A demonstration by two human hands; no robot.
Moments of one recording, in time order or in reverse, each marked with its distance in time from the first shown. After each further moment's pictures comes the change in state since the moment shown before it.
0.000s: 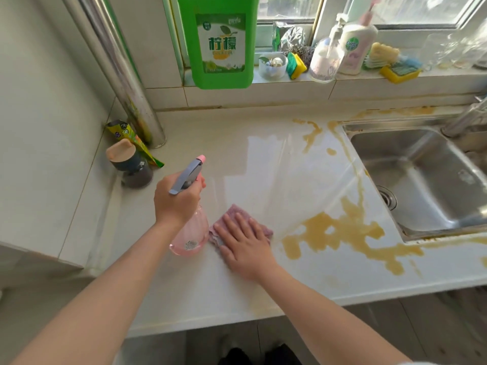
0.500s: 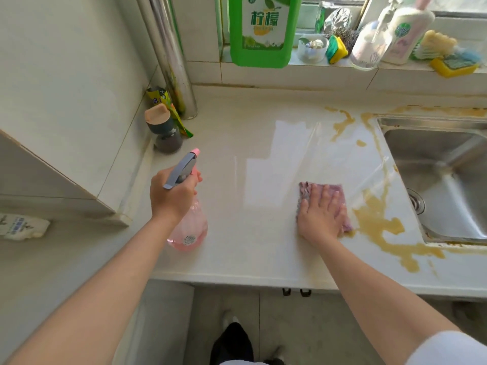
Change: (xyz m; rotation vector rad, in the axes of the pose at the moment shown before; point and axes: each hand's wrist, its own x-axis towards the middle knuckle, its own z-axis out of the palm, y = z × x) left_hand -0.058 -0.029 -0.040 -0.021 0.161 -0.122; right_hand -0.014 0.092 -0.017 0.116 0.152 0.581
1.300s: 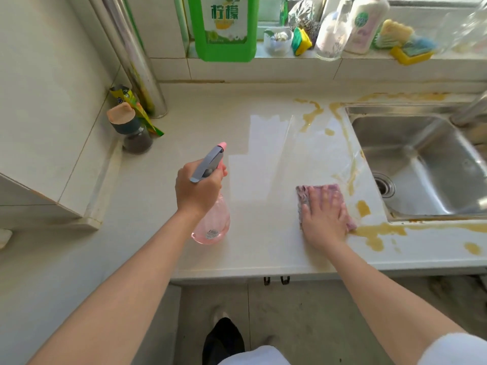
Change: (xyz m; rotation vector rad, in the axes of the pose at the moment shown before) left_hand -0.041 0.044 0.078 -0.069 -0.160 0.051; right_hand -0.017 0.081 -0.016 -0.037 -0.031 -0.023
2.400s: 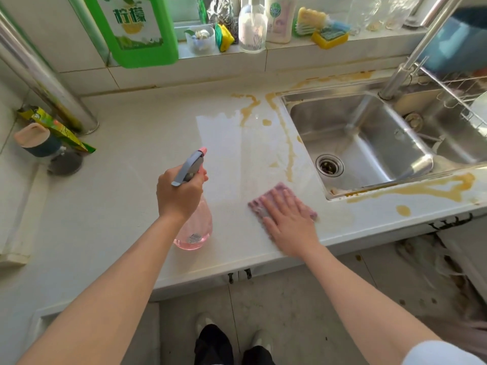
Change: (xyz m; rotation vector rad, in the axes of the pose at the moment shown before) left_hand -0.027 0.021 0.092 0.066 -0.111 0.084; right_hand -0.024 0.083 -0.002 -0.032 -0.012 -0.312
